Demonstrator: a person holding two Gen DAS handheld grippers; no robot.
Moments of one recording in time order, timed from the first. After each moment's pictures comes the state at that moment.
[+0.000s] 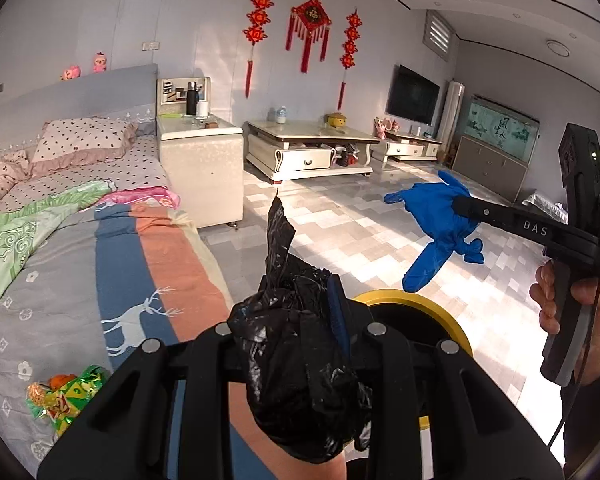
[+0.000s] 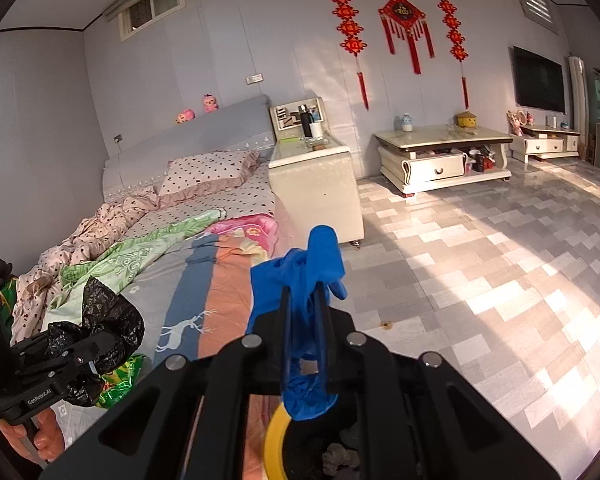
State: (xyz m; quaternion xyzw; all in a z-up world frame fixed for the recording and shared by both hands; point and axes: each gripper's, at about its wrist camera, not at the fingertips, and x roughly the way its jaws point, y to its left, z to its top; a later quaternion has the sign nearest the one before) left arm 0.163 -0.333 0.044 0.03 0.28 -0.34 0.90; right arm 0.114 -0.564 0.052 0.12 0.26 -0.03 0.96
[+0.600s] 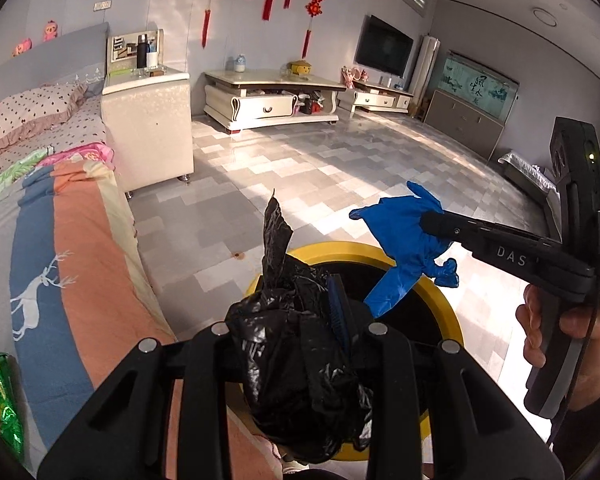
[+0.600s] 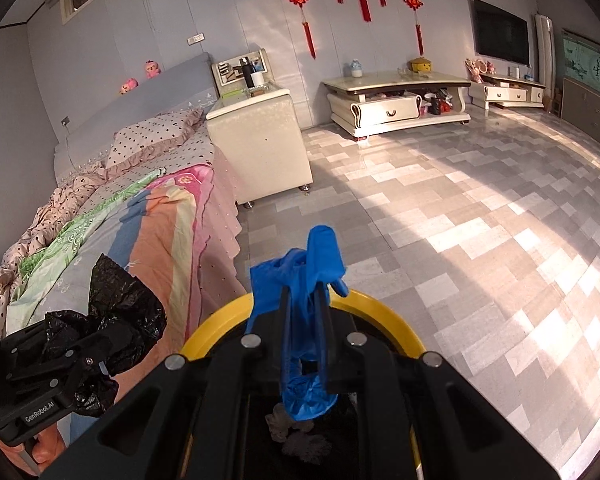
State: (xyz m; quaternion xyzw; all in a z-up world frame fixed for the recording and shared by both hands) left arm 0.181 -0.468 -0.061 0.05 0.36 -0.39 0.85; right arm 0.112 -0.632 -0.058 0.15 0.34 -0.10 0.92
